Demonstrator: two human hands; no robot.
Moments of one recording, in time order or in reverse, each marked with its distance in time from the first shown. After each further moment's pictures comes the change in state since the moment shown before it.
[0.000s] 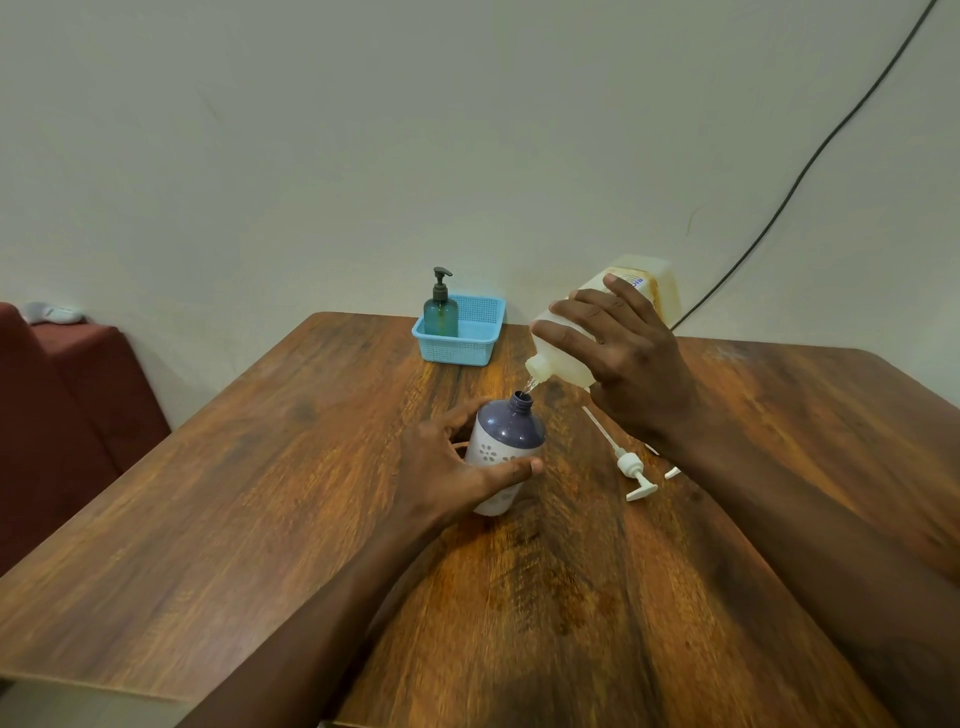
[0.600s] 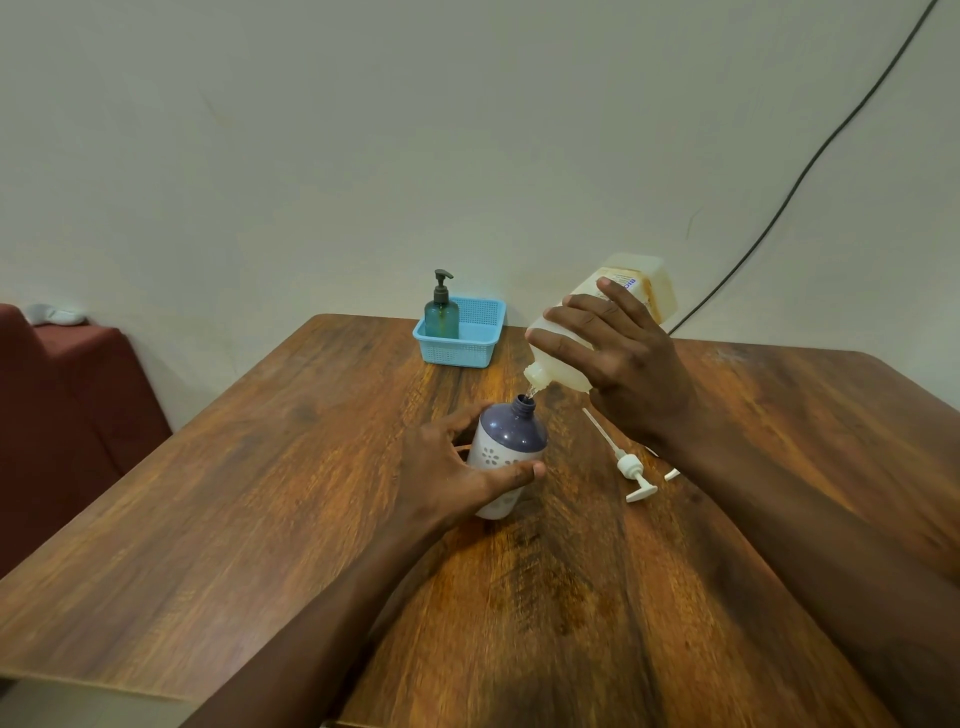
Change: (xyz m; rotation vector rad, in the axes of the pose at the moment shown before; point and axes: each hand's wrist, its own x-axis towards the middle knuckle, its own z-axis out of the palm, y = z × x) left_hand -0.003 -0.002 0.002 -0.003 0.002 -0.032; right_hand -0.001 -0.001 0.000 -0.035 -0.001 -0.052
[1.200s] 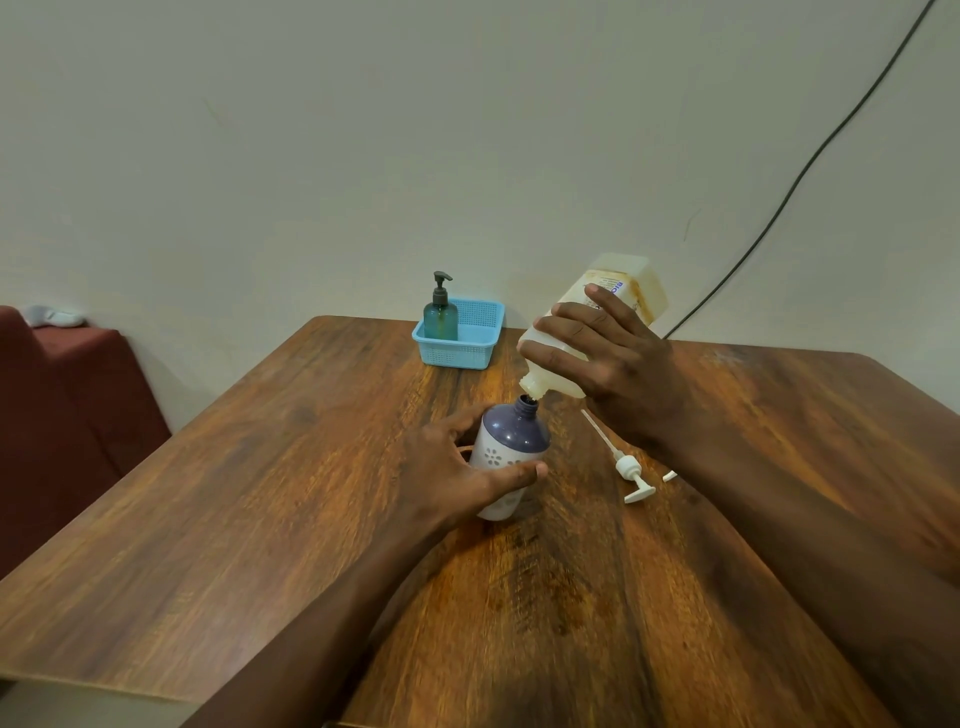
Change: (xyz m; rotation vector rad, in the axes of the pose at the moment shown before) left_hand -0.001 0.011 -0.002 -0.005 -0.015 0.032; right_hand 0.000 -0.003 0.000 -0.043 0.009 -0.074
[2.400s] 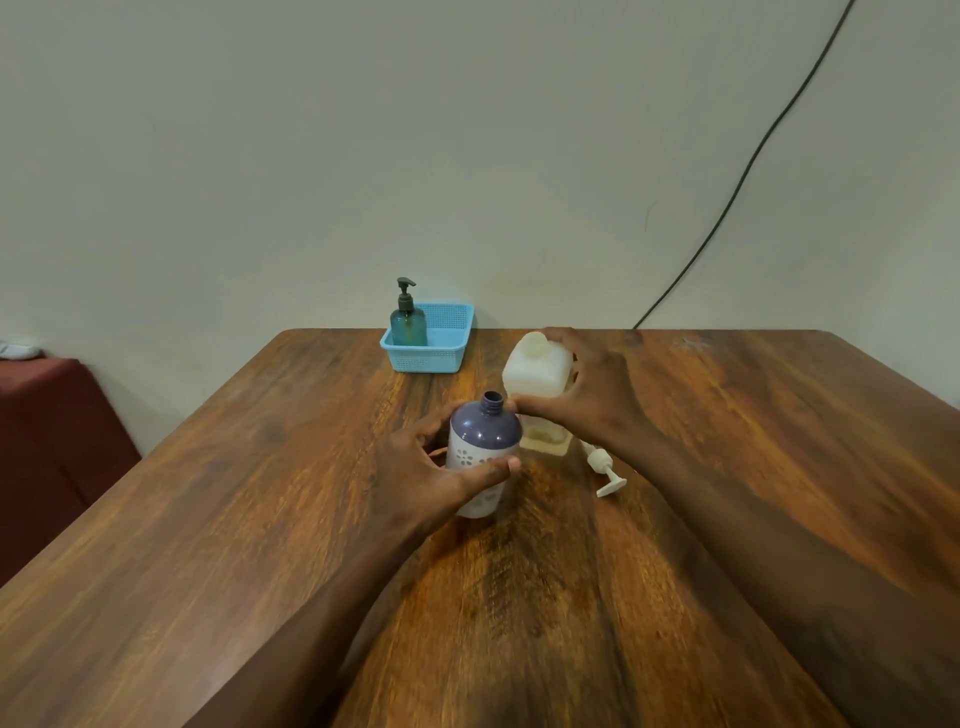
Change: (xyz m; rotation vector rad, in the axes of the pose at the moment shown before) left_hand 0.003 0.012 0.006 -0.013 0.023 0.011; right_hand -0.028 -0.013 0.026 0.707 -0.131 0.910
